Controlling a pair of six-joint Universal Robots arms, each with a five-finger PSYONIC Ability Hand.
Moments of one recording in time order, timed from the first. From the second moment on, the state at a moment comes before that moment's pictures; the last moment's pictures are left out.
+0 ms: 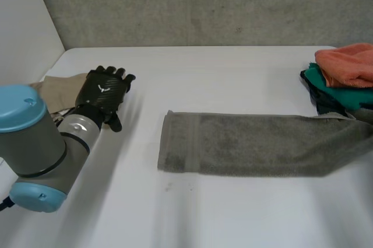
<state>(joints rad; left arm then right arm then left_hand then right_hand) 4.34 -1.91 -1.71 3.53 -1.51 3.62 1.32 -1.23 1.69 -0.21 1.41 2.08 0.20 0.21 0.21 0.20 0.05 1.12 1.17 1.18 1.20 0.99</state>
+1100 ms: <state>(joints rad) 3.93 -2.29 -1.28 3.53 -1.50 3.49 1.87 -1.32 1.94 -0.27 1.29 2.61 0.20 0.21 0.21 0.20 0.05 0.23 0.22 0.22 0.22 0.05</state>
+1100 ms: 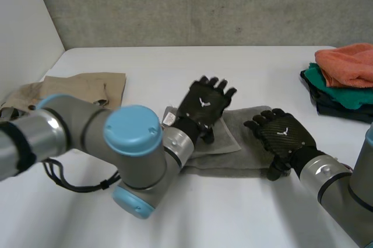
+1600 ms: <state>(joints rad) 4.10 -2.35 -1.20 3.59 -1.74 3.56 1.88 -1.23 1.94 -0.36 1.38 2.59 0.20 0.21 0.21 0.21 0.05 0.33 0.32 0.33 0.34 0.17</state>
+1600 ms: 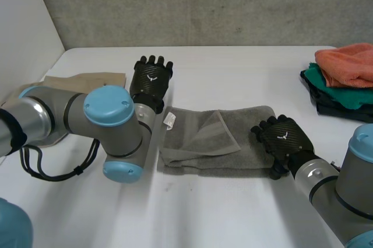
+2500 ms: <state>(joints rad) 4.10 -2.41 -1.22 3.54 -1.74 3.51 1.87 -1.23 1.95 -0.36 1.39 2.58 0.23 0.23 0.23 0.23 0.05 0.49 0.49 0.49 0.50 0.33</state>
